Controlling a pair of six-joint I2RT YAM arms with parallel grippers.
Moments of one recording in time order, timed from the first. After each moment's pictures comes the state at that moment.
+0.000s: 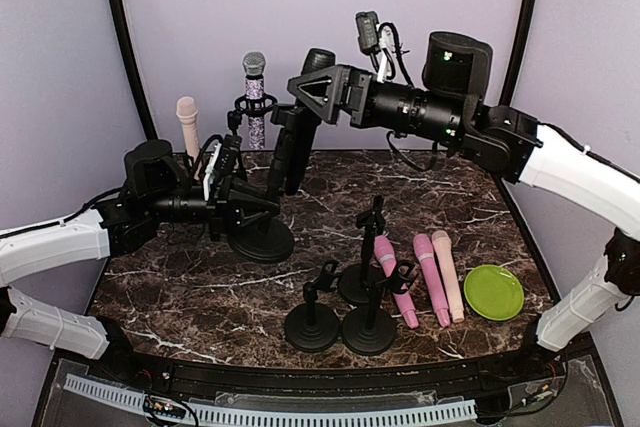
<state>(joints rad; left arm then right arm) -0.69 1.14 0.77 0.24 0.77 -0.07 1.02 1.46 1.57 -0.08 -0.12 0.45</state>
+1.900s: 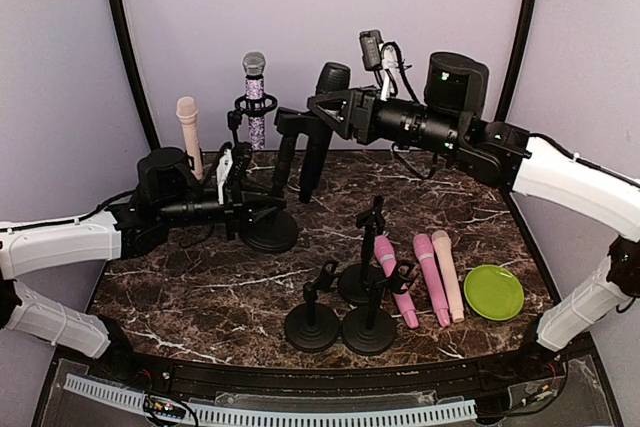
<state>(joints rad) -0.70 1.20 0.75 0.30 0.57 0.07 0.94 1.44 1.43 0.04 -0.21 0.34</state>
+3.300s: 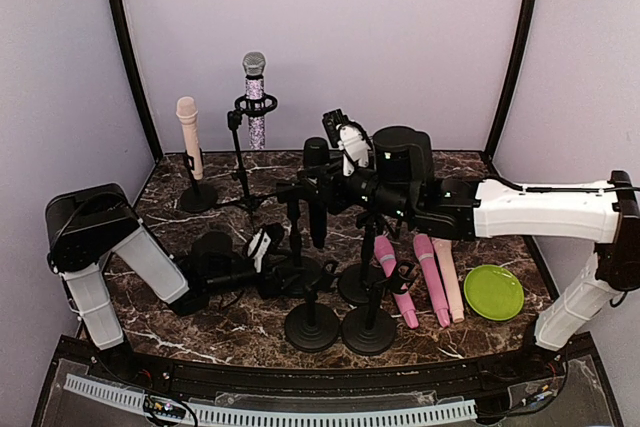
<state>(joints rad) -0.83 1.82 0.45 1.10 0.22 -0.02 1.07 1.54 1.20 0.13 0.19 0.19</state>
